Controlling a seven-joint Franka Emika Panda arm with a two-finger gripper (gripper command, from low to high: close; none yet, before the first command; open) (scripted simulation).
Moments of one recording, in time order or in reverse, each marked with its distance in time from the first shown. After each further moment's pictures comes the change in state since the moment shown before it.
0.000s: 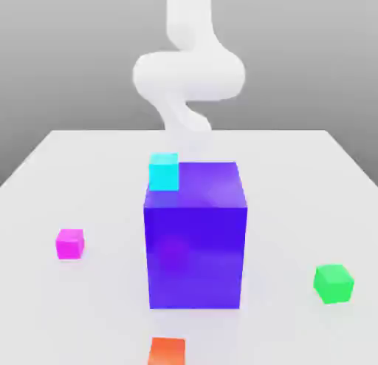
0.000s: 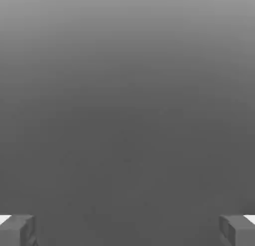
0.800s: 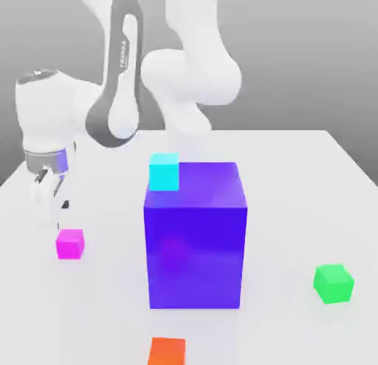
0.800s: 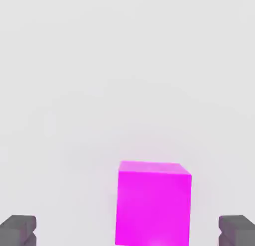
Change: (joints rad) arm -0.573 0.783 -0.200 -0.540 0.081 0.600 0.541
